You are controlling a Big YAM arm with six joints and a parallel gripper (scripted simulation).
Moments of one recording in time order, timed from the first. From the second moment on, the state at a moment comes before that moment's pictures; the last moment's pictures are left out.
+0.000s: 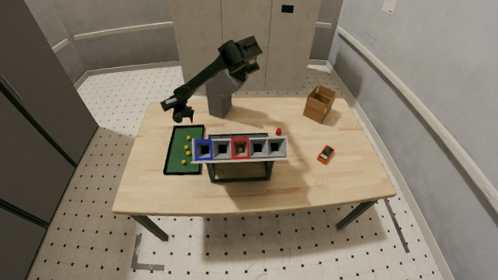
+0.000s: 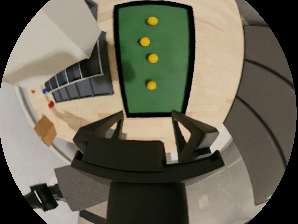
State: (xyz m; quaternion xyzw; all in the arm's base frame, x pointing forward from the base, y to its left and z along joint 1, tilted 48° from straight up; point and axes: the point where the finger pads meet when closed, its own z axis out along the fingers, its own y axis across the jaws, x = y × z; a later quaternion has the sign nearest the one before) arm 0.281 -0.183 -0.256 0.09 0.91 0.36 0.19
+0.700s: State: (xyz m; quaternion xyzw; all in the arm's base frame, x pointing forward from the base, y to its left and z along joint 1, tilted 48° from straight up) arm 0.286 -0.181 -0.272 0.09 0.91 0.36 0.20
